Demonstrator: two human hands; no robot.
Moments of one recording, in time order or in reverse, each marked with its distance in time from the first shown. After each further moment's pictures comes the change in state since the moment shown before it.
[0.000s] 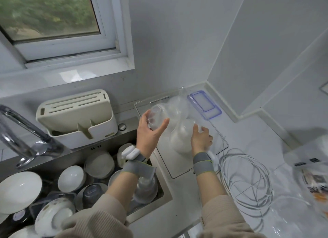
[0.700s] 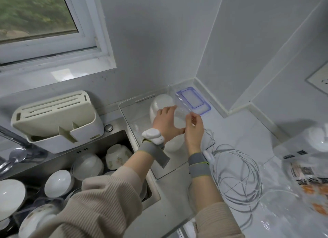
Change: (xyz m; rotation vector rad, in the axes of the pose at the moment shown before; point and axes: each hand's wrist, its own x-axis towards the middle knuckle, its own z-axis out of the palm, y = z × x) left_hand 0.023 0.014 0.099 0.762 -0.394 0.278; right_hand 0.008 -0.010 -0.029 0.398 -0.059 -0.302
